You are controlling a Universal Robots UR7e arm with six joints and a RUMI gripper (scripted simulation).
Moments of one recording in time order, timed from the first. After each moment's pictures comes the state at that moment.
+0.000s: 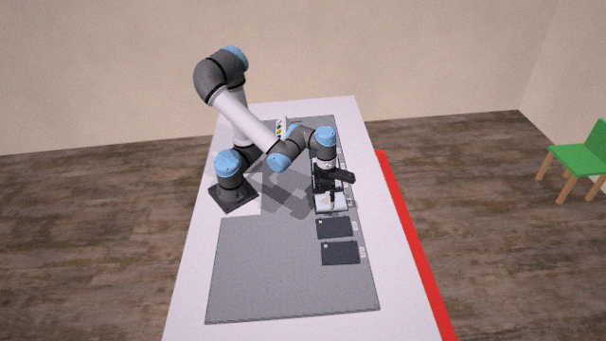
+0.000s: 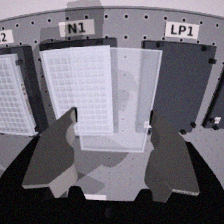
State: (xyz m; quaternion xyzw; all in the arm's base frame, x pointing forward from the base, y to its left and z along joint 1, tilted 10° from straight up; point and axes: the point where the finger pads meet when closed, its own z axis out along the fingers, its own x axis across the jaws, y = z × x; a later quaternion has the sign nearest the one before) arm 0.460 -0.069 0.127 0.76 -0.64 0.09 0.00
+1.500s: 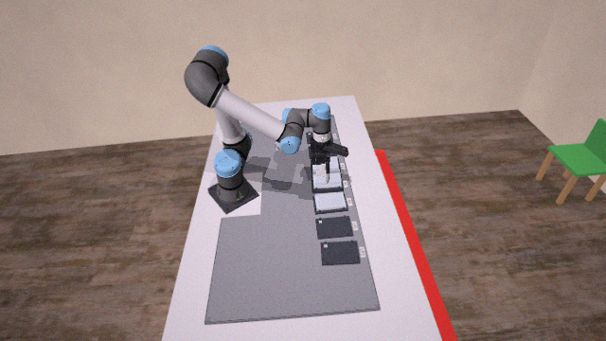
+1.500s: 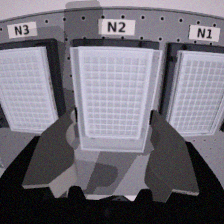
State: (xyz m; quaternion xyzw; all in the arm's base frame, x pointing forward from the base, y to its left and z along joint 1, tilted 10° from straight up) arm 0.428 0.098 0.102 0.76 -0.64 0.09 0.01
